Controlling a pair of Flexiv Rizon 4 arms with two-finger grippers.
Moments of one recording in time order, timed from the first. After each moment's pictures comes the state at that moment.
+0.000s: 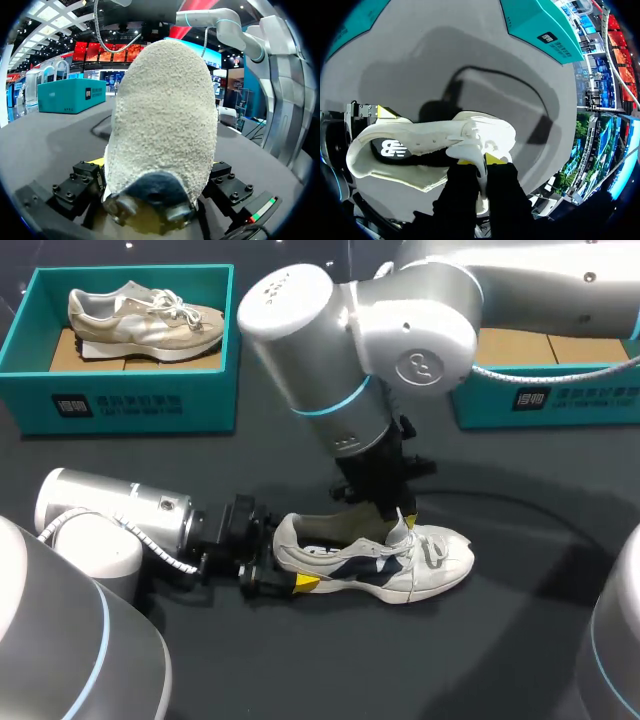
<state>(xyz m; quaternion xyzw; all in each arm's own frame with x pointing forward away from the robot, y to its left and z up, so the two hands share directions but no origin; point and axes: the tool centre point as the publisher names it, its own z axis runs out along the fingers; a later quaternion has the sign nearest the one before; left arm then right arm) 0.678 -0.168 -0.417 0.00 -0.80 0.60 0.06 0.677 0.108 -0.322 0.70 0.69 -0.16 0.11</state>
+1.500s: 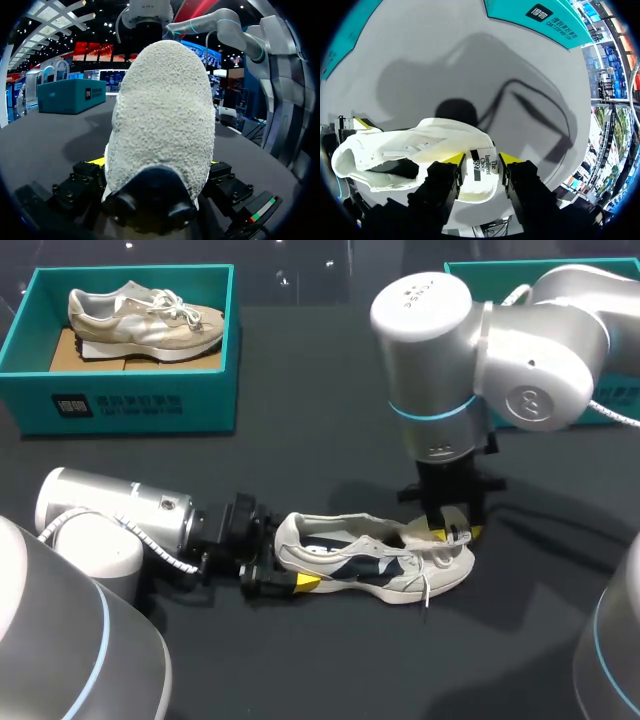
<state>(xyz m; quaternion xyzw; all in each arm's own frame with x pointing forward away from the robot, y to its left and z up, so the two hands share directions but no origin) 0.678 -0.169 -0.416 0.00 -0.80 0.60 0.06 0.677 0.031 -0.352 0.73 0.67 -0.12 0.07</state>
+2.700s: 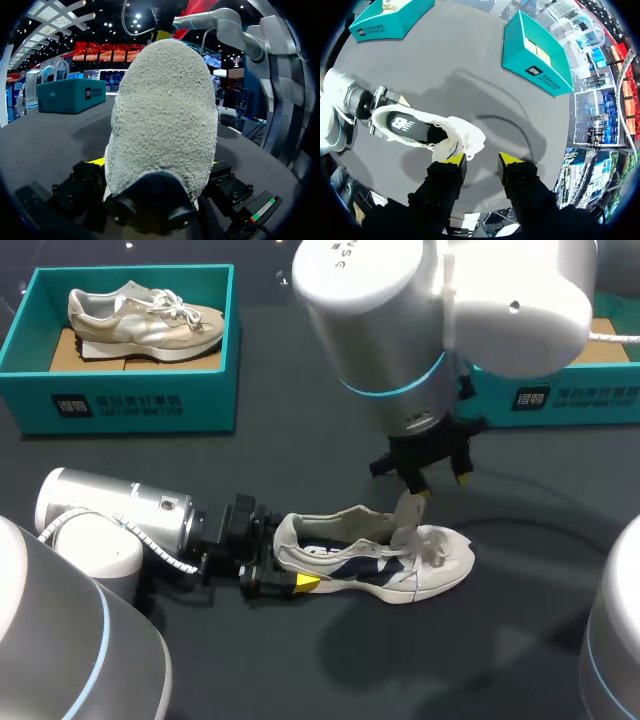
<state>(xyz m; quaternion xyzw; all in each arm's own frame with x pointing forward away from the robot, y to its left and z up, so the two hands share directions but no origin) 0.678 -0.168 -0.417 0.00 -0.80 0.60 0.06 0.669 0.081 -0.222 0.60 0.78 -0.08 0.16</state>
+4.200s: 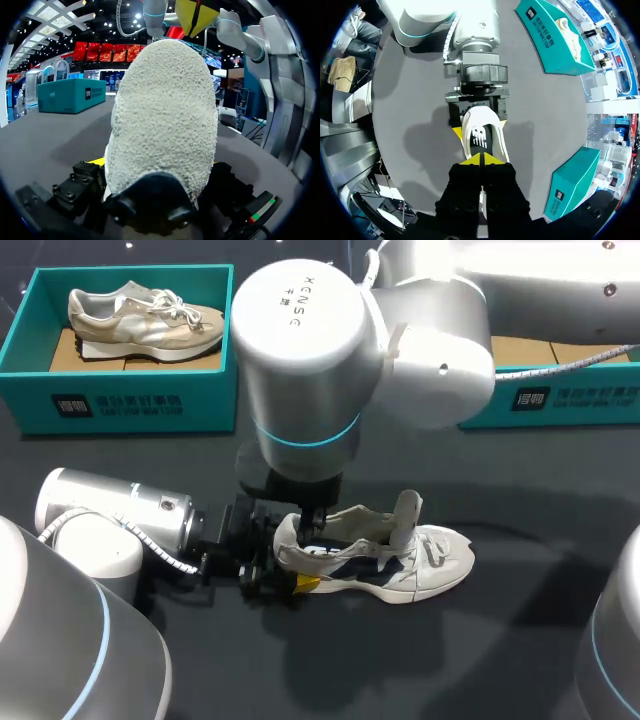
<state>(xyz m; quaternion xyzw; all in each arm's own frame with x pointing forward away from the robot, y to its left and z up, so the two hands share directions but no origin) 0.678 -0.168 -0.417 0.00 -0.80 0.60 0.06 0.661 0.221 -0.271 0.09 0.99 0.00 0.09</state>
